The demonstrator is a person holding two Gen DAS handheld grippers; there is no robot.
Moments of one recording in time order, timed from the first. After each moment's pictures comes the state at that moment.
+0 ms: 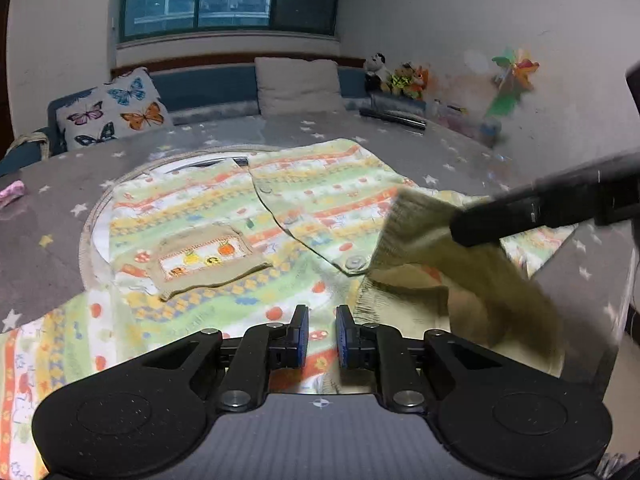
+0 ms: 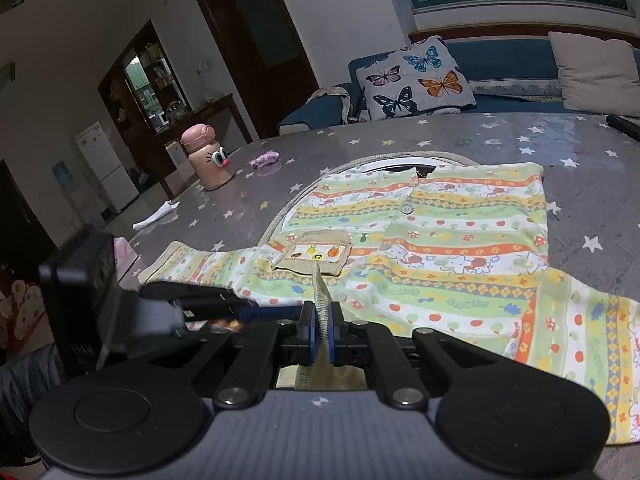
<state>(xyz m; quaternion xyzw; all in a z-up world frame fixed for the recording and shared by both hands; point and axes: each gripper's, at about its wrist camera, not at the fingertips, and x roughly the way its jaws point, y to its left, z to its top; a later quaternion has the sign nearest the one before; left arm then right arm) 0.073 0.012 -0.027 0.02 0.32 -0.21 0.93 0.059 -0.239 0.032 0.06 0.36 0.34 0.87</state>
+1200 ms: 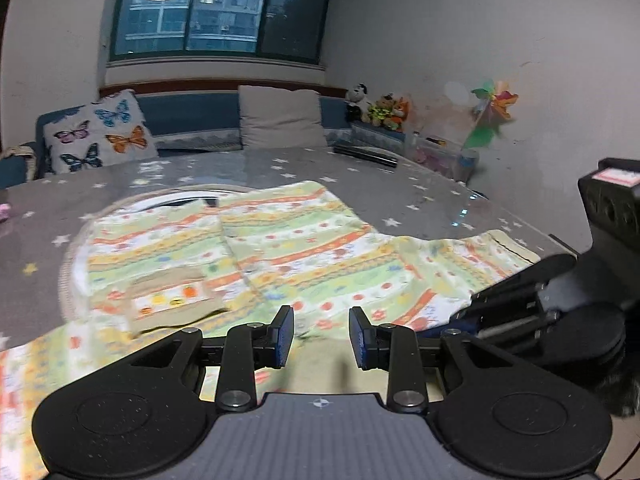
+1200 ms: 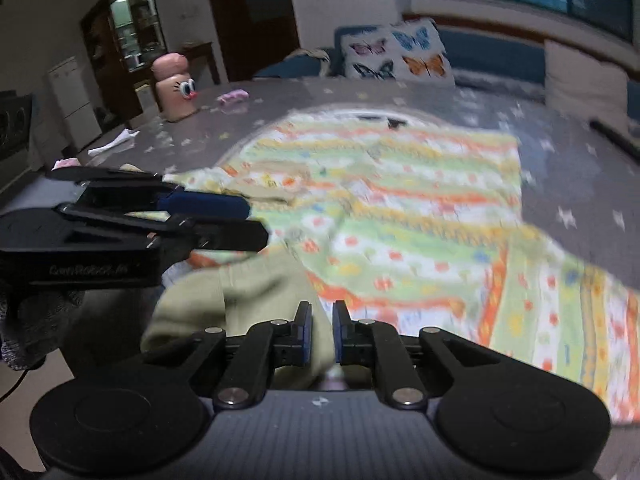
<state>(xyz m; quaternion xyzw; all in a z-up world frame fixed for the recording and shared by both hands) 0.064 -0.010 -0.003 0.00 0.29 -0.24 0.93 0.040 -0.235 -0.010 -0.05 0.39 0.29 0.87</state>
